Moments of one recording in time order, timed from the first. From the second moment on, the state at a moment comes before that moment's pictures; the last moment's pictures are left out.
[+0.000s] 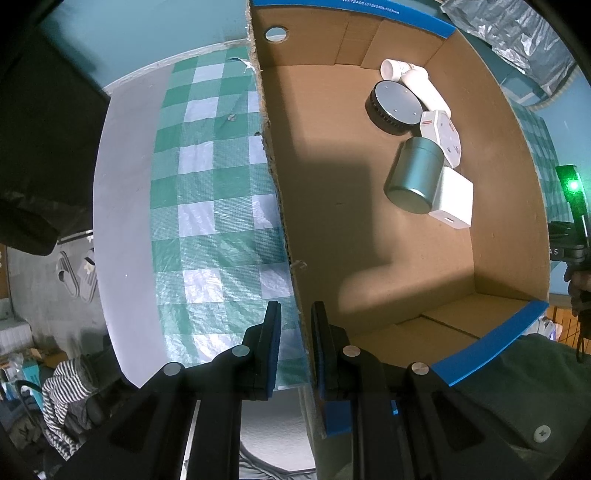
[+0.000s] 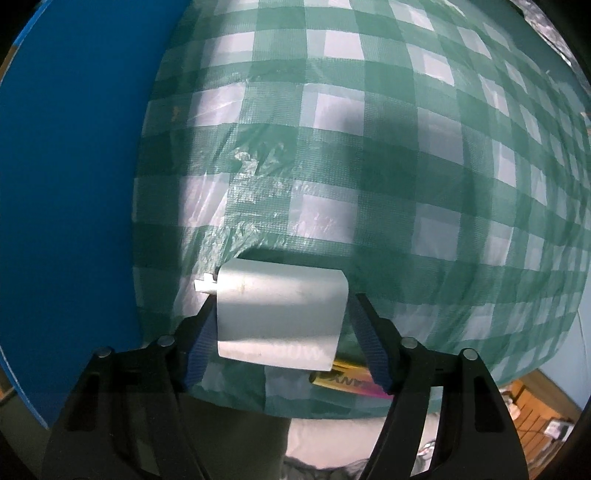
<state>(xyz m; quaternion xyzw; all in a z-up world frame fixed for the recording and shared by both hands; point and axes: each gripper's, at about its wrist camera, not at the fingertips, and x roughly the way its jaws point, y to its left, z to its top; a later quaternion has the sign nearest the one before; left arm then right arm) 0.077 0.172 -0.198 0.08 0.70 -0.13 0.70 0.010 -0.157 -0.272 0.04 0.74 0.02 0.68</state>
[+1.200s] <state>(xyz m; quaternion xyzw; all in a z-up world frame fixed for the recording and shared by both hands) 0.076 0.169 -0.198 0.07 0.69 -0.13 0.71 0.060 -0.127 -0.184 -0.05 0.69 0.10 0.71</state>
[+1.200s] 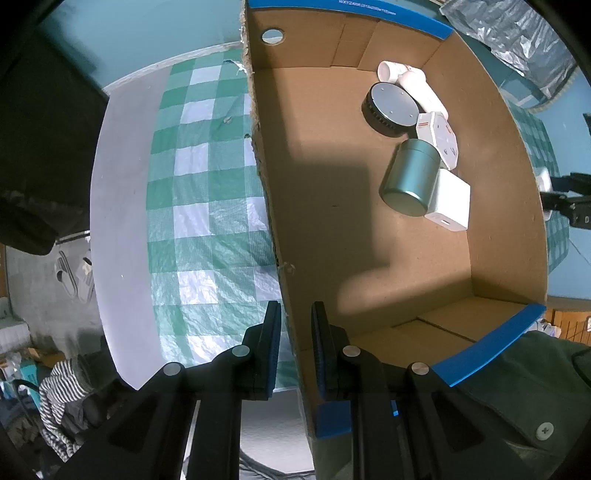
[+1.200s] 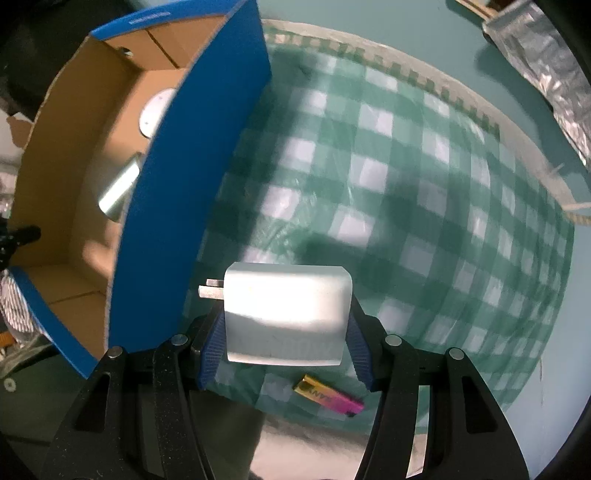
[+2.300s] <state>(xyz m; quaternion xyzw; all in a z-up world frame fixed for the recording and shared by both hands) 0.069 0.168 -0.196 0.06 0.68 -0.12 0.72 0.114 -0.006 -0.143 -0.21 0.61 0.26 0.72</state>
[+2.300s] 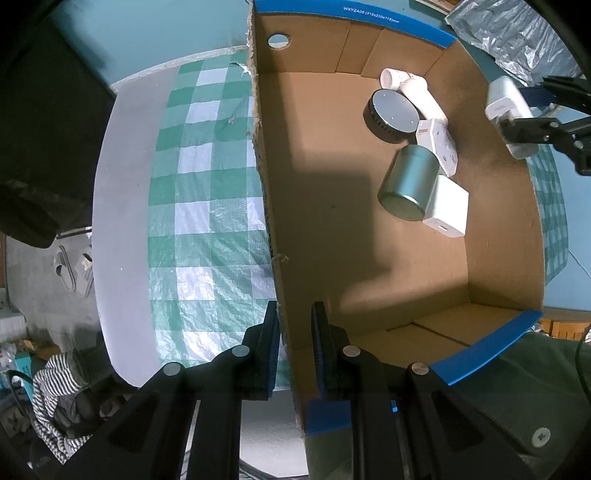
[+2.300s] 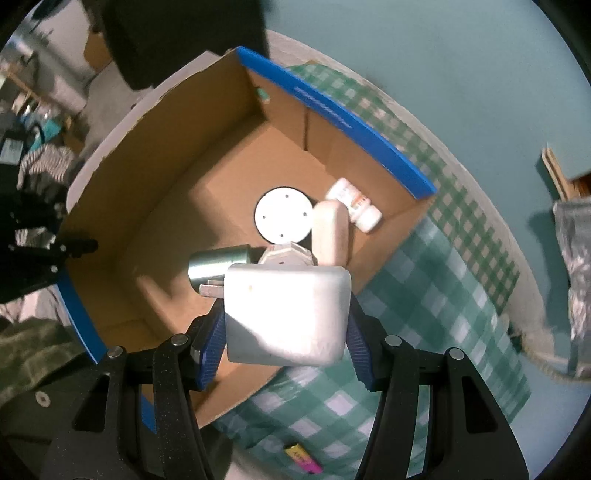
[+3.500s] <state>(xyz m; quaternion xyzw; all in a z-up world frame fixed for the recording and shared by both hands) 0.073 0.171 -0.197 0.06 0.69 -0.12 0.71 0.114 0.001 -0.142 -0.24 0.60 0.27 0.71</state>
